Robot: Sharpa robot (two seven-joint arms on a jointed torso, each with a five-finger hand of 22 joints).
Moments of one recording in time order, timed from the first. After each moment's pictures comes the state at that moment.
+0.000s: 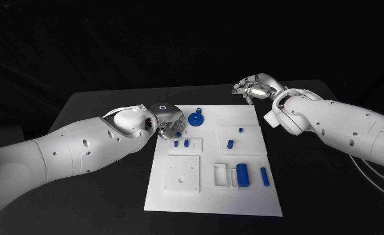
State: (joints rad) left arm 1.27 -0.58 -0.14 1.20 -1.74 -0.18 0.03; left_hand 1.19 -0.22 0.58 -0.21 0.05 1.01 0.10 0.30 0.54 0.93 -0.01 1.02 0.52 1.09 -0.11 1.40 0.53 0.05 0.93 -0.13 0.97 1.31; right arm 1.28 -0.71 -0.05 1.14 -0.82 -0.35 0.14; right_hand 0.81 -0.09 0.40 -0.28 0.62 0.81 0.18 0.25 0.46 0.84 0.07 1.11 0.64 1.13 -0.03 0.84 0.93 0.22 1.09 0.04 0.66 1.29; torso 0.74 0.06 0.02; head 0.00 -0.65
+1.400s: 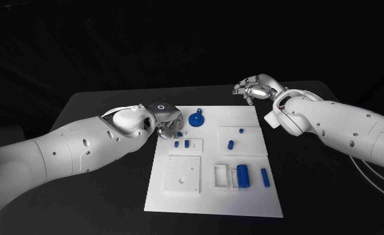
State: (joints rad) left arm 1.28 -0.58 -0.14 1.19 -1.75 -0.18 0.02; left_hand 1.16 -0.25 0.57 -0.13 0.05 0.93 0.09 0.24 0.50 0.96 -0.01 1.08 0.49 1.11 -0.12 1.45 0.54 0.07 0.96 -0.14 1.02 1.31; right arm 1.28 -0.71 -0.05 1.14 -0.81 -0.35 0.14; right_hand 0.80 -0.08 0.40 -0.28 0.62 0.81 0.18 0.26 0.46 0.84 0.07 1.11 0.64 1.13 -0.03 0.84 0.93 0.22 1.09 0.04 0.65 1.30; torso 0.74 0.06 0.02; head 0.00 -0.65
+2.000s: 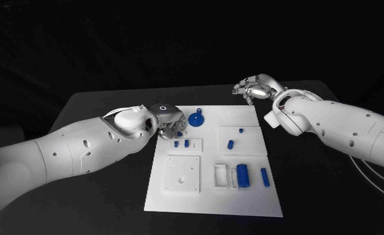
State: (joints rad) left arm 1.28 -0.58 -0.14 1.21 -1.75 -0.18 0.02; left_hand 1.23 -0.21 0.58 -0.17 0.05 0.95 0.10 0.26 0.50 0.95 -0.01 1.09 0.46 1.11 -0.12 1.45 0.53 0.07 0.95 -0.14 1.02 1.31; right arm 1.28 -0.71 -0.05 1.13 -0.81 -0.35 0.14; right_hand 0.80 -0.08 0.40 -0.28 0.62 0.81 0.18 0.26 0.45 0.84 0.07 1.11 0.63 1.13 -0.03 0.84 0.93 0.22 1.09 0.04 0.65 1.30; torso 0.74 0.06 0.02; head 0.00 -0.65
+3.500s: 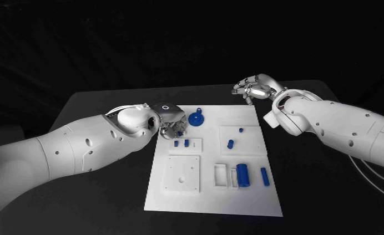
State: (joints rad) left arm 1.28 -0.57 -0.14 1.21 -1.77 -0.13 0.00; left_hand 1.21 -0.17 0.61 -0.18 0.05 1.02 0.09 0.28 0.48 1.01 -0.02 1.15 0.42 1.15 -0.13 1.51 0.55 0.09 0.98 -0.15 1.08 1.31; right arm 1.28 -0.71 -0.05 1.13 -0.81 -0.35 0.14; right_hand 0.80 -0.08 0.40 -0.28 0.62 0.81 0.18 0.26 0.45 0.84 0.08 1.11 0.63 1.13 -0.03 0.84 0.93 0.22 1.10 0.04 0.65 1.30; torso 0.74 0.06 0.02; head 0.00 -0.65
